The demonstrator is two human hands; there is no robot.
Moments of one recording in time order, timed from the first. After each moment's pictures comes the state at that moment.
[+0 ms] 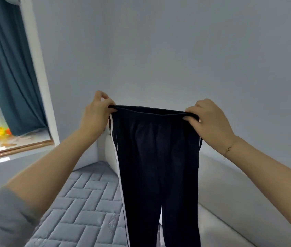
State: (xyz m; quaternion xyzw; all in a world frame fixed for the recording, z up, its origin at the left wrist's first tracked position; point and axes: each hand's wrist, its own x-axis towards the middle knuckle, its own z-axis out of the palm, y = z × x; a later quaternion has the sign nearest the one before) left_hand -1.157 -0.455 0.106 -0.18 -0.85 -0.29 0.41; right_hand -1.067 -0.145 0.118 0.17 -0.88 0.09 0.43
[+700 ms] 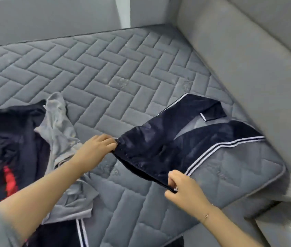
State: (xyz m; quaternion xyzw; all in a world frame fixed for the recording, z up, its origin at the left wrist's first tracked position) left_hand -0.832 -0.863 -0.461 -0.27 -0.96 -0.09 0.00; right_hand -0.788 -0.531 -0.433 0.15 -0.93 0.24 -0.25
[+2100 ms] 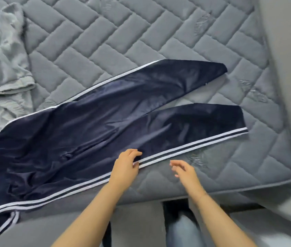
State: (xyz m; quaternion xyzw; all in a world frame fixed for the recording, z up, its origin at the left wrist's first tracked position) left_hand -0.793 -0.476 -0.637 0.24 -0.88 -0.37 -0.18; right_hand -0.866 -0.267 -0.656 -0.17 -0.75 0.49 -0.42
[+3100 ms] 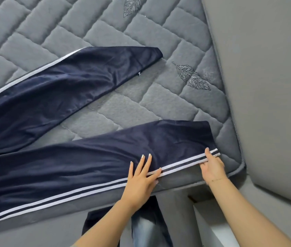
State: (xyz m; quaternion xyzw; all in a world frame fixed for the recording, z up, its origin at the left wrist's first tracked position) left_hand -0.859 -0.220 -0.717 0.01 -0.93 -0.28 -0.24; right_hand -1.016 -0.011 -0.703 -0.52 -0.54 0.63 -0.18
